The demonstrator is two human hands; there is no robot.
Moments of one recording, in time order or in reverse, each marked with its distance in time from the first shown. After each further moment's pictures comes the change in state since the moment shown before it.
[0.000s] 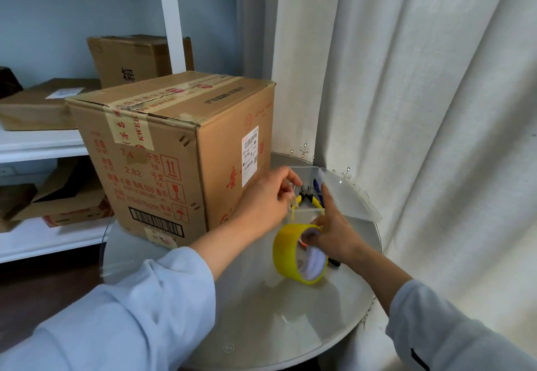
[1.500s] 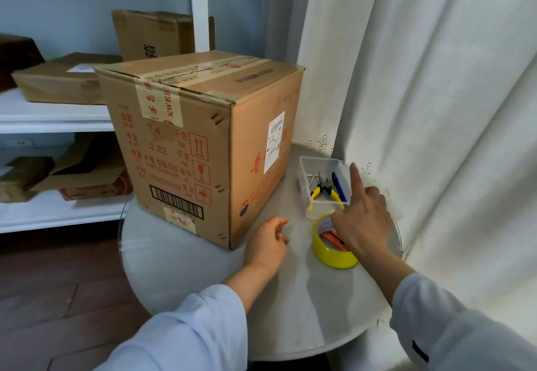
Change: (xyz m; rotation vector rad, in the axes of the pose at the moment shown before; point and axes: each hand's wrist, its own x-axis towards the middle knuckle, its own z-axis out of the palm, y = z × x) left_hand -0.059 -0.076 0.065 -0.224 0.057 -0.532; right_hand -0.003 -0.020 0.006 -0.486 0.421 0.023
